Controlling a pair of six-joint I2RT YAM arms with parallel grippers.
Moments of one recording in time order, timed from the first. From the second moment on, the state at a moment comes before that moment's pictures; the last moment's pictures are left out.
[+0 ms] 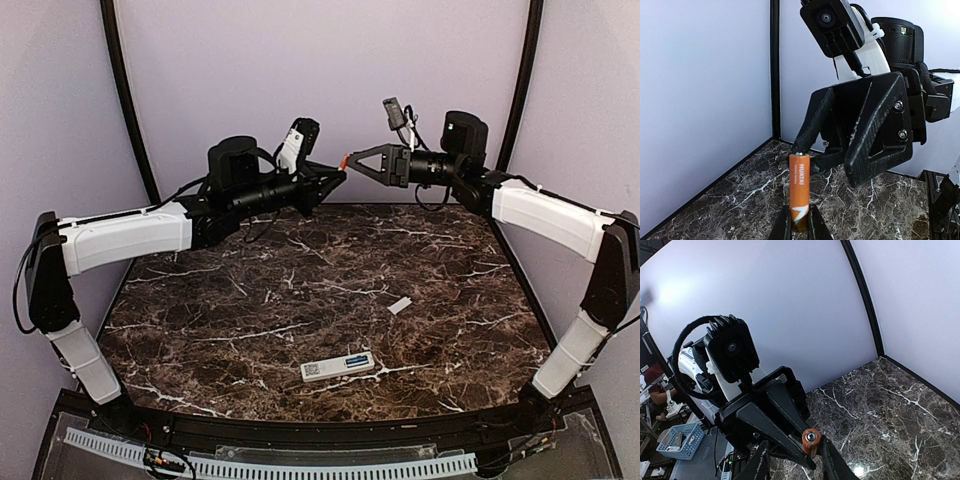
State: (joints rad) left arm -0.79 1.69 1.39 0.29 0.28 -0.03; right arm 0.54 1.62 1.41 0.22 -0.91 0.38
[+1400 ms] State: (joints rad) left arm -0.81 1.71 1.43 0.20 0.30 -0.06; right arm 0.56 1.63 1.62 -0.19 -0.89 0.09
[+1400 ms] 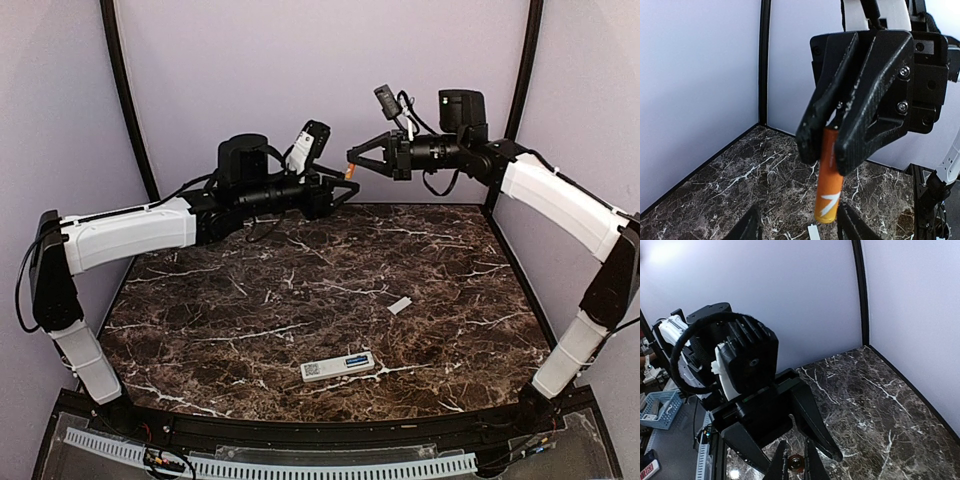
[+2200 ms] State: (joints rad) left arm -0.82 1.77 1.57 0.09 0.42 -0.03; right arm 0.58 1.62 1.75 -0.60 -0.73 -0.30
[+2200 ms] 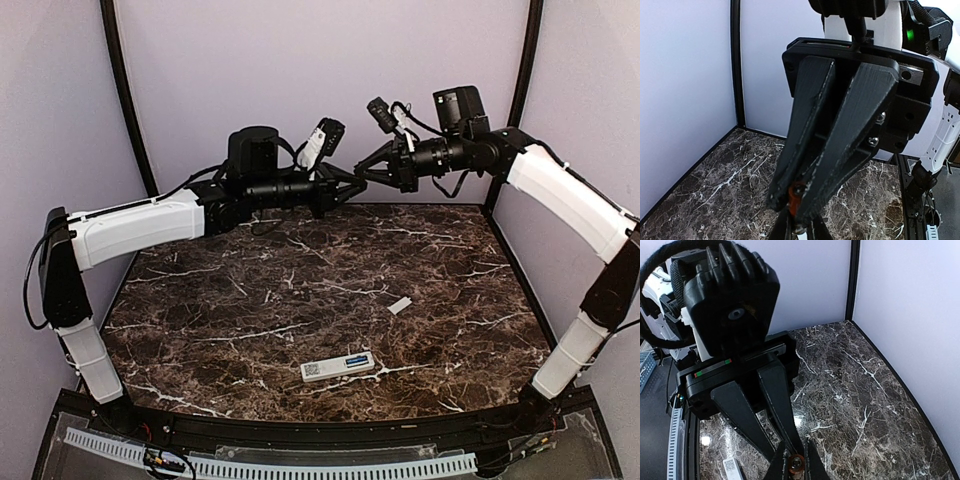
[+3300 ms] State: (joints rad) left arm -0.82 1.77 1.53 0.24 0.41 -0.09; right arm 0.54 1.54 1.50 -0.14 -0.85 0.17
